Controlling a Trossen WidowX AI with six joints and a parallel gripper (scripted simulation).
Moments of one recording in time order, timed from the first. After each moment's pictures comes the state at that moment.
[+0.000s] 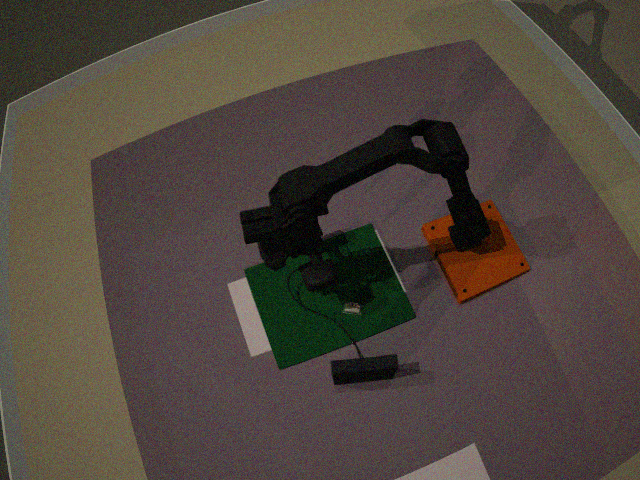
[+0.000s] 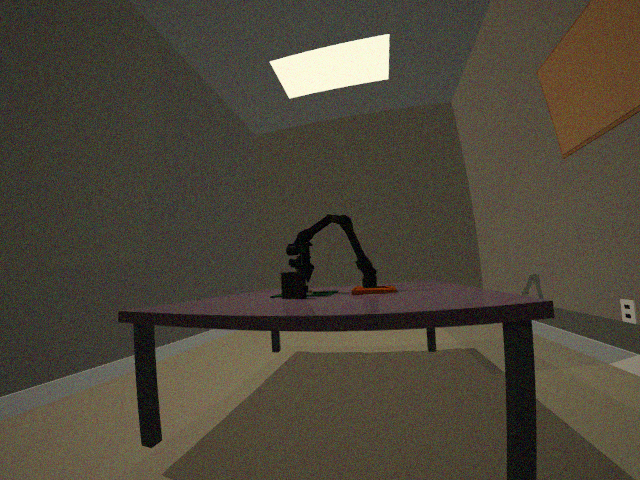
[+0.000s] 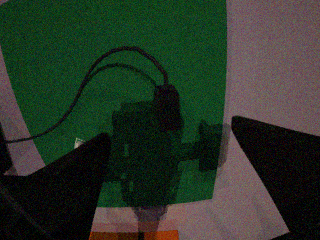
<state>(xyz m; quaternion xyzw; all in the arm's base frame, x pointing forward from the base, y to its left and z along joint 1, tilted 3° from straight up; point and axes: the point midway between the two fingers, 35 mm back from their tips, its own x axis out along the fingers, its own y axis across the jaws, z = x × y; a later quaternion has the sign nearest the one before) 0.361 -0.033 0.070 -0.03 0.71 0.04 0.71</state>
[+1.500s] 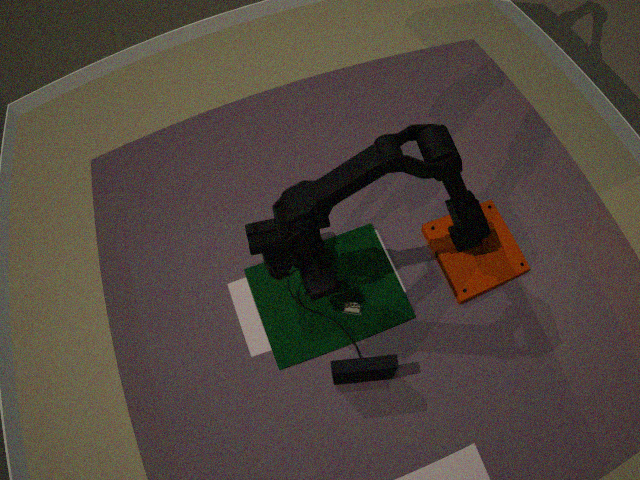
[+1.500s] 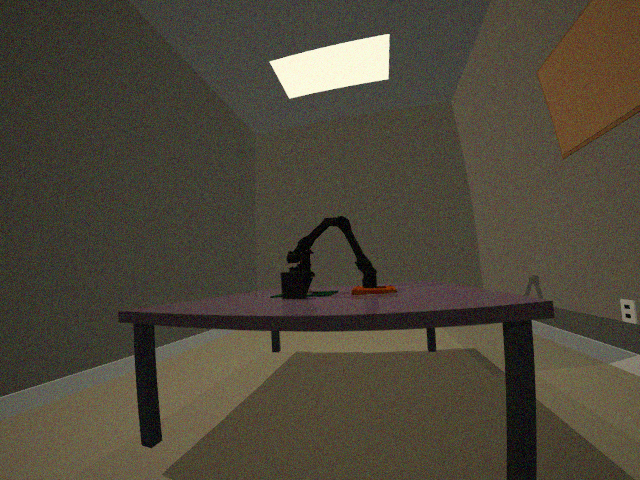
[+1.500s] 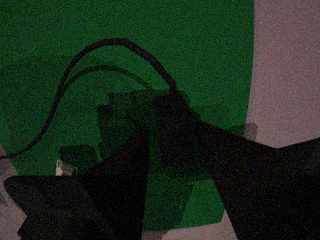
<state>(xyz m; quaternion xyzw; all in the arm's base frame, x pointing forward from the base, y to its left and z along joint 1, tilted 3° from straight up) 0.359 -0.033 0.026 -0.03 0.71 0.04 0.71</state>
